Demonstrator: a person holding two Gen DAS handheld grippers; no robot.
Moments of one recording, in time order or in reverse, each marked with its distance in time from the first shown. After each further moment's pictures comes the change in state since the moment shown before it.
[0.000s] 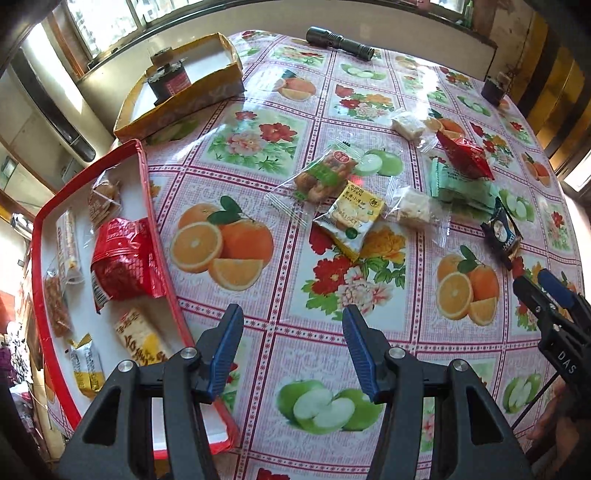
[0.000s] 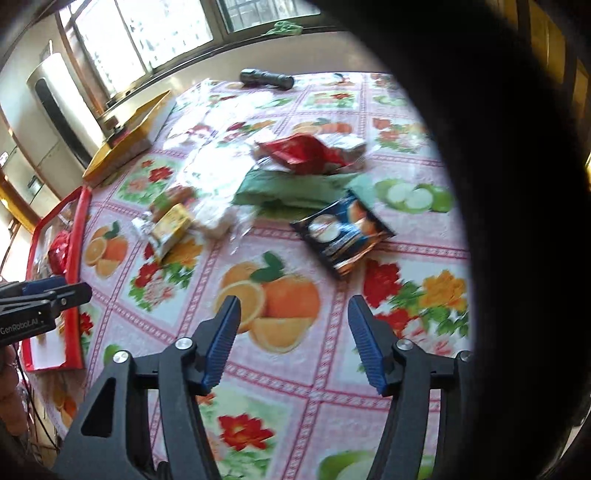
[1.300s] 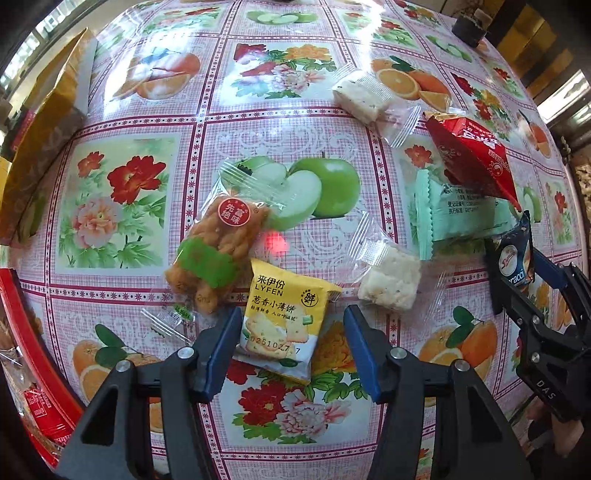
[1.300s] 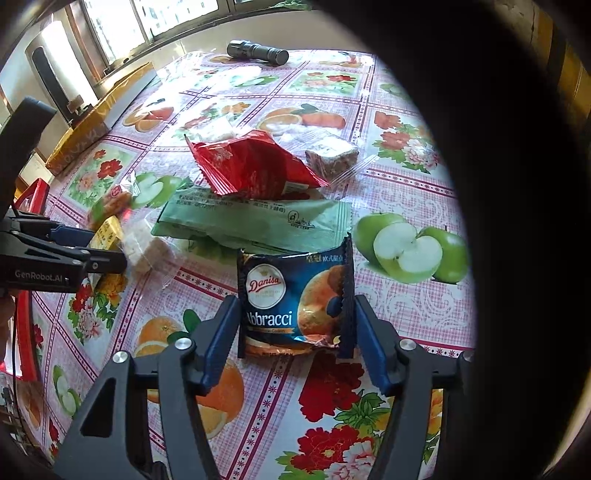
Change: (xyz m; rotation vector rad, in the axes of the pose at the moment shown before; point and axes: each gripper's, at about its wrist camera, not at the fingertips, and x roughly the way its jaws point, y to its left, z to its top) left arm 0.095 -0.067 0.097 0.216 0.222 -0.145; right arm 0.061 -0.018 0.043 -0.118 0.117 -0.024
